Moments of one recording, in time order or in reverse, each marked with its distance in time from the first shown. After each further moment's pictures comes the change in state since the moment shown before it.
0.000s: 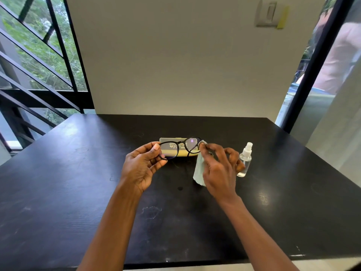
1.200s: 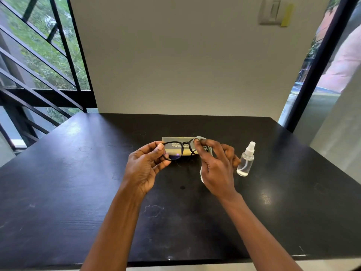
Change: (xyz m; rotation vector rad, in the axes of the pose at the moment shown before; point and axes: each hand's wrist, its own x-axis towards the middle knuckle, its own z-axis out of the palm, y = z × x) left_hand -0.001 -0.004 -0.005 0.027 -0.055 0.037; right_hand 0.005 -0.008 -0.002 0.124 0.000 -0.071
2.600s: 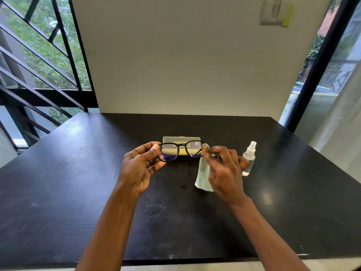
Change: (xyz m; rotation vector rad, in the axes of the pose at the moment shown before) left_hand -0.003 0.006 -0.010 0.030 0.027 0.024; right_hand -0.009 0.014 -0.013 -0.087 0.021 -0.126
